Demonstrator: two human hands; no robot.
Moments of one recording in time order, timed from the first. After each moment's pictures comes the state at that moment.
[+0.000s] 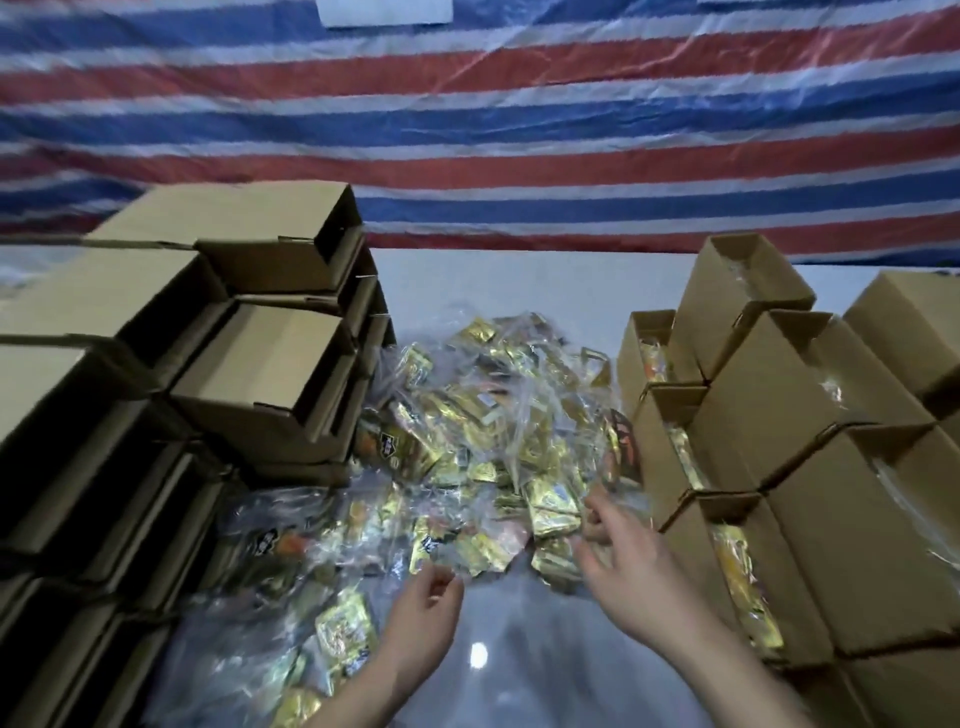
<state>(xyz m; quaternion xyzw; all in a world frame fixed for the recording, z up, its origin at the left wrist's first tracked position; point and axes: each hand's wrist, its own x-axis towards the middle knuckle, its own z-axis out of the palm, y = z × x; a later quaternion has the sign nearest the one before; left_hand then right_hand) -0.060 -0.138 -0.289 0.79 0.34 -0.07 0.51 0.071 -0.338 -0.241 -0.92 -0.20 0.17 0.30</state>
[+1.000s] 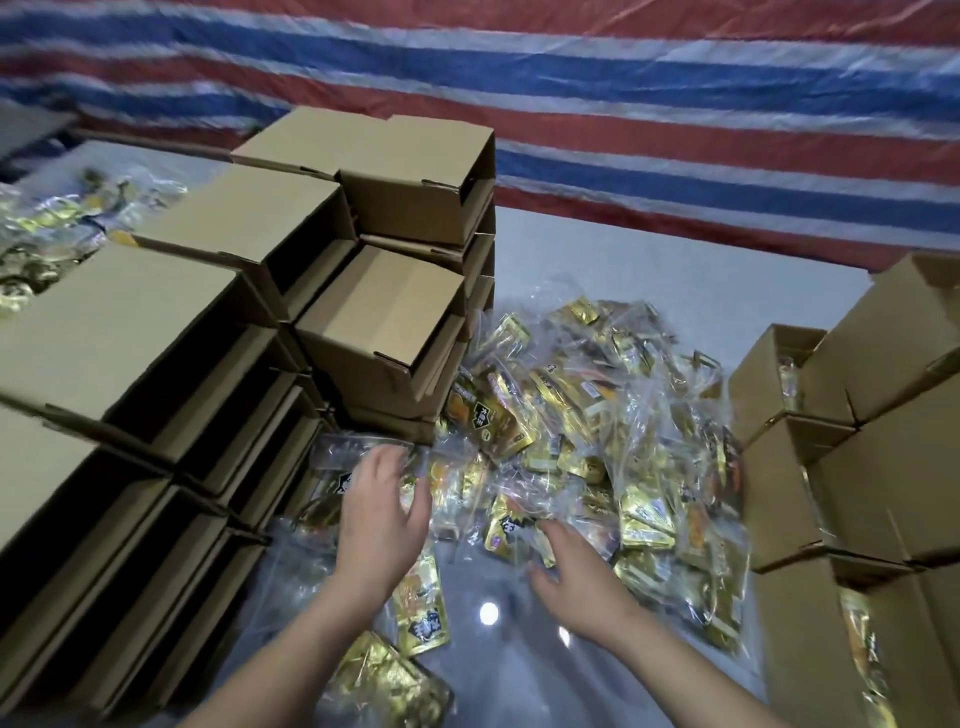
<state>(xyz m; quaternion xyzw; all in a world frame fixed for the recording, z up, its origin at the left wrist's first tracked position) -0.081 -0.009 -0.288 0.87 0.38 0.16 0.25 0.043 -0.208 -0.313 -0.85 -0.35 0.33 0.20</state>
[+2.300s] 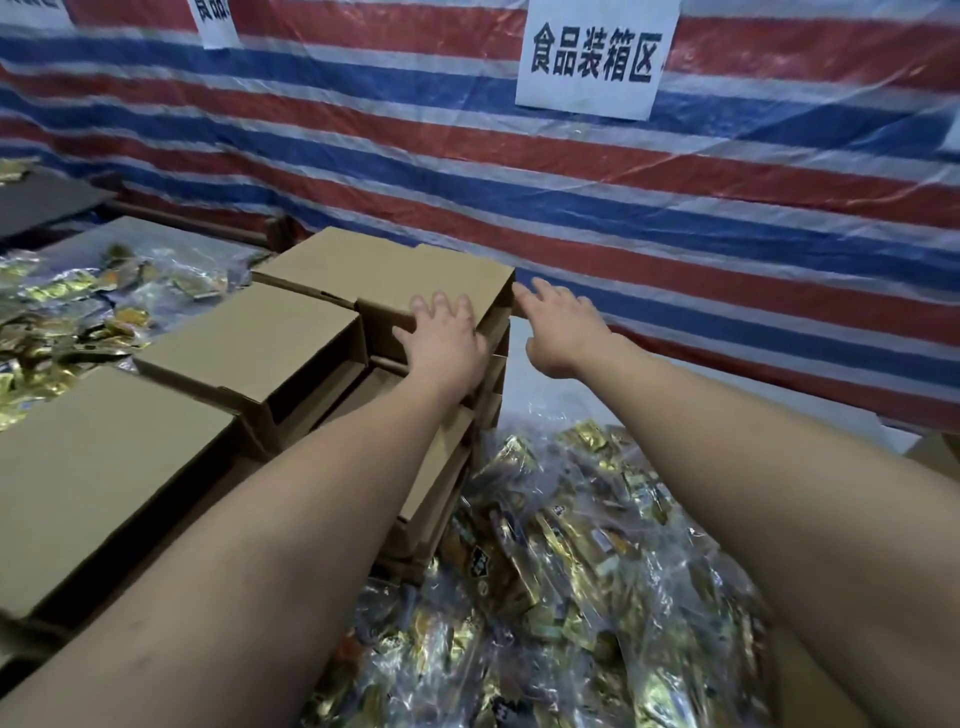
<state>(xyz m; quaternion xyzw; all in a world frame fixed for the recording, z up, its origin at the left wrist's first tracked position) 0.191 0.171 -0.148 0.92 0.39 0.09 0.06 0.290 0.061 -0.100 -0.88 -0.48 -0.04 -0.03</state>
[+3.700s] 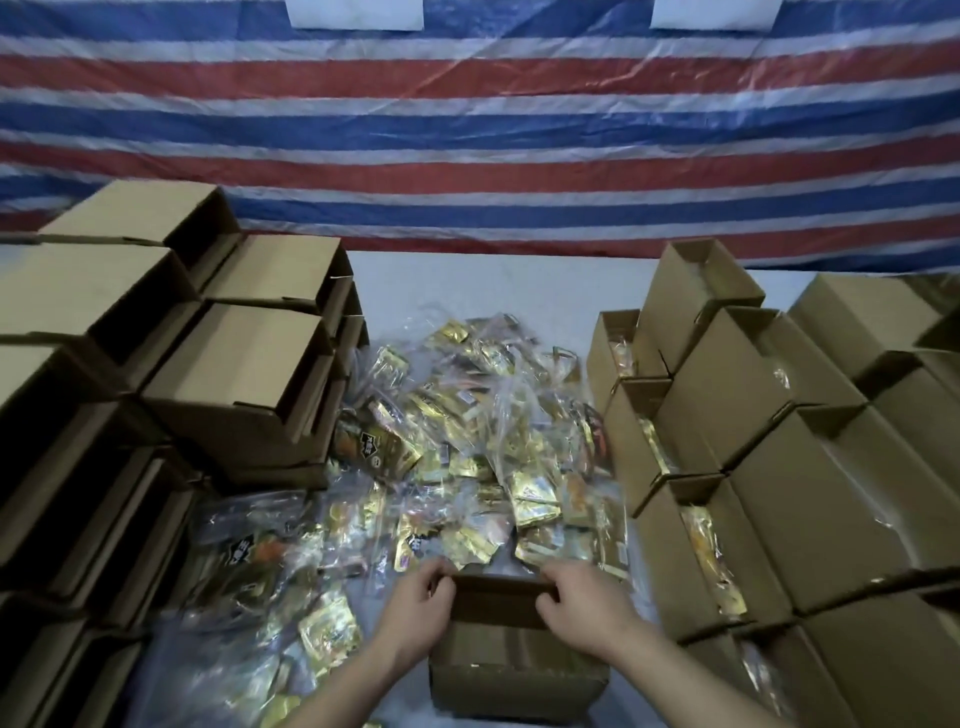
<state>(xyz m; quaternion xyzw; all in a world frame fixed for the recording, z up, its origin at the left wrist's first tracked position) -0.055 -0.124 -0.317 0.81 0.26 -0.11 0.51 0.044 -0.326 -0.304 -0.92 -0.25 0.28 0.11</state>
